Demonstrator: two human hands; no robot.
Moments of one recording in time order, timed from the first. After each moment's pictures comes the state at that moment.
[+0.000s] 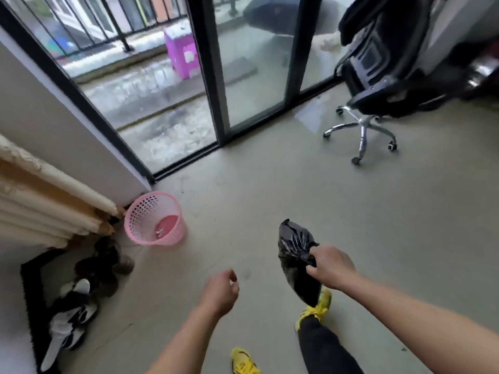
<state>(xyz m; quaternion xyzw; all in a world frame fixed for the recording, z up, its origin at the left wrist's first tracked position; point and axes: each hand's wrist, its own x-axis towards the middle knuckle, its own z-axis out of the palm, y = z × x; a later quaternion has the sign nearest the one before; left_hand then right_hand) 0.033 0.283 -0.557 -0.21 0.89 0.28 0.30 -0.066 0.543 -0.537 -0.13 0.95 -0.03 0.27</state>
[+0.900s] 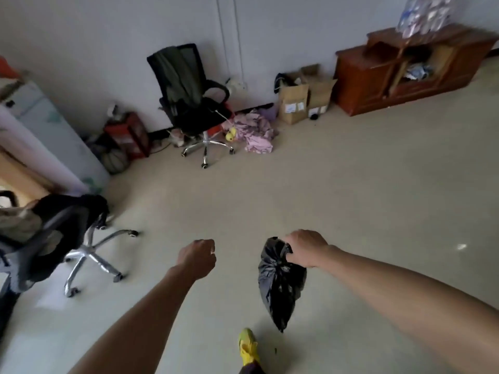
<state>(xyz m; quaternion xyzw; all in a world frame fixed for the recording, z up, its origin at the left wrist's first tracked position) -0.046 1.122 -0.350 0.48 0.86 -0.04 0.18 0.182 1.280 -0.370 0.34 0.91 -0.18 0.16</state>
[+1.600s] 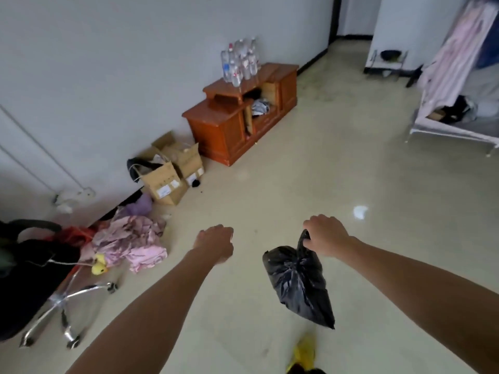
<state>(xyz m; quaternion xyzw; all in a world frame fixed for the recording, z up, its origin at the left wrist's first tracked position) 0.064 1.876 -0.298 0.79 0.60 -0.13 0.09 0.338 1.844 -0.326 0.65 0.75 -0.06 0.07</state>
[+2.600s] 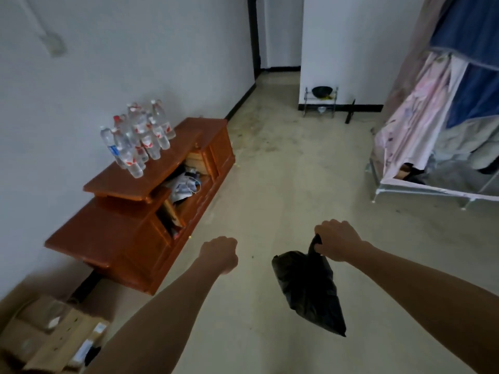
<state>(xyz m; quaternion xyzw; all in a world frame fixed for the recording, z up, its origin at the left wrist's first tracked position) 0.585 2.770 -0.306 0.87 0.47 -0.14 0.08 0.856 2.649 -0.318 0.77 0.62 -0.04 0.10</state>
